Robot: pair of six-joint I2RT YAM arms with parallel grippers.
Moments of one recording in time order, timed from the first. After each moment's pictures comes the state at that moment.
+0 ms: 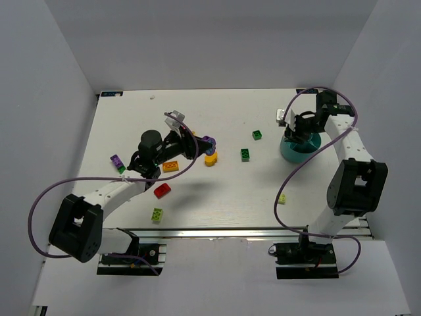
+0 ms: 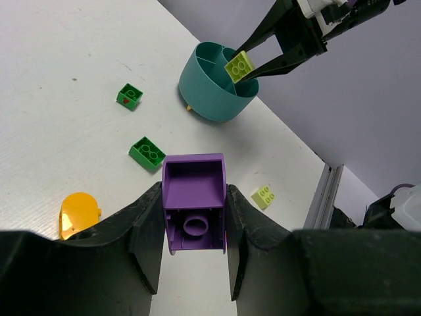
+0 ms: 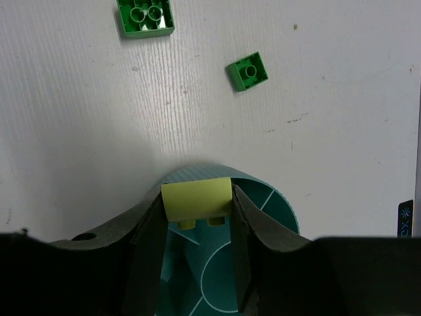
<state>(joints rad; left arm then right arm) -0.47 1.32 0.72 0.57 0.53 -0.47 -0.05 1.67 1.46 -0.96 -0.72 -1.51</state>
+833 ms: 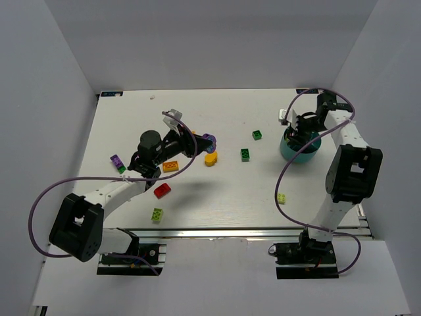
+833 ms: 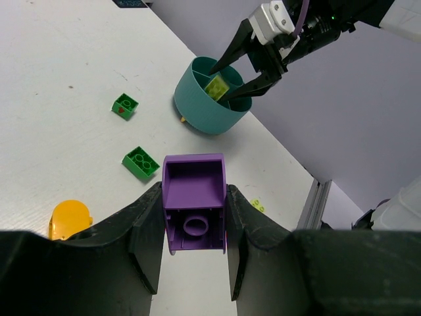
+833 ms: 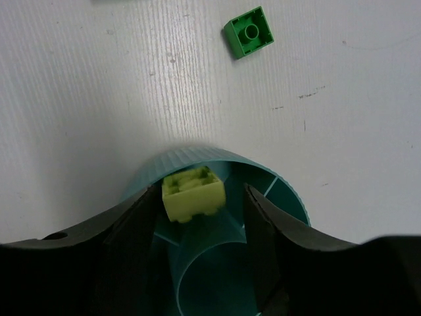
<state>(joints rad) -0.47 1.32 0.71 0.63 0.51 -0.55 -0.10 1.83 1.53 -0.97 -0.70 -1.57</state>
